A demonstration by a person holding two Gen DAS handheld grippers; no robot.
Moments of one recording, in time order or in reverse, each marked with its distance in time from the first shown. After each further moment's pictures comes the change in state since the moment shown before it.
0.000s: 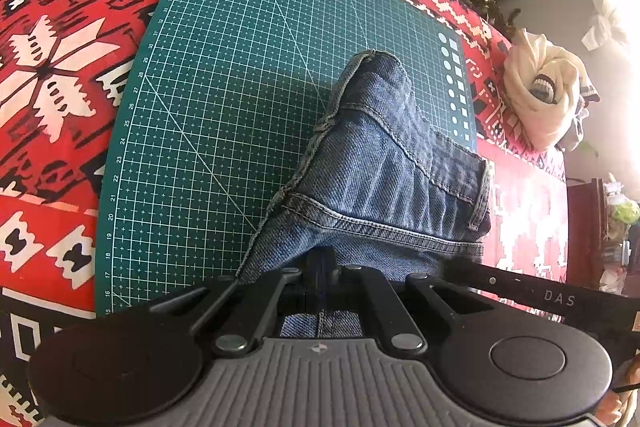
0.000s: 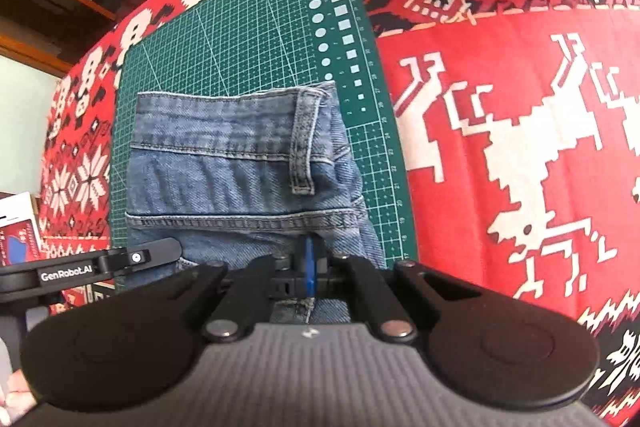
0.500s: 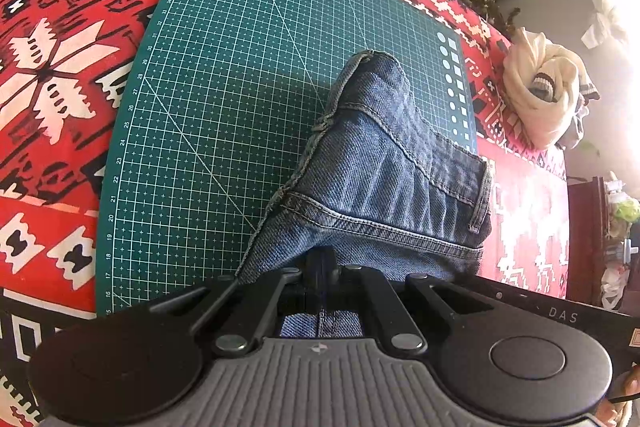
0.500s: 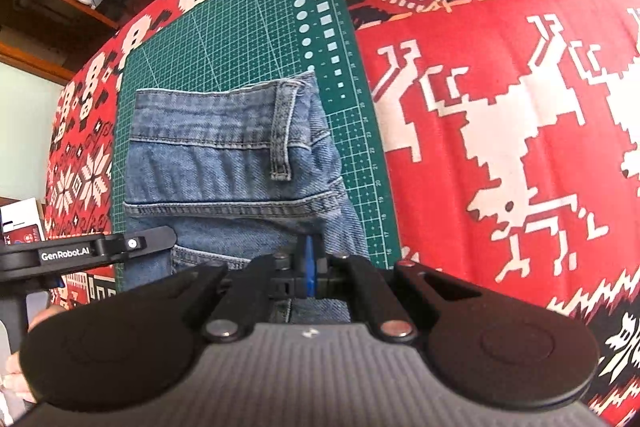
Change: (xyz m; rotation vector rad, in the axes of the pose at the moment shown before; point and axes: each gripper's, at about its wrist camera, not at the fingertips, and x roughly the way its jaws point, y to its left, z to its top) left arm 0.001 -0.001 0.002 0.012 0.000 0.000; right arm -0.013 -0.015 -0.013 0.015 -0.021 0.011
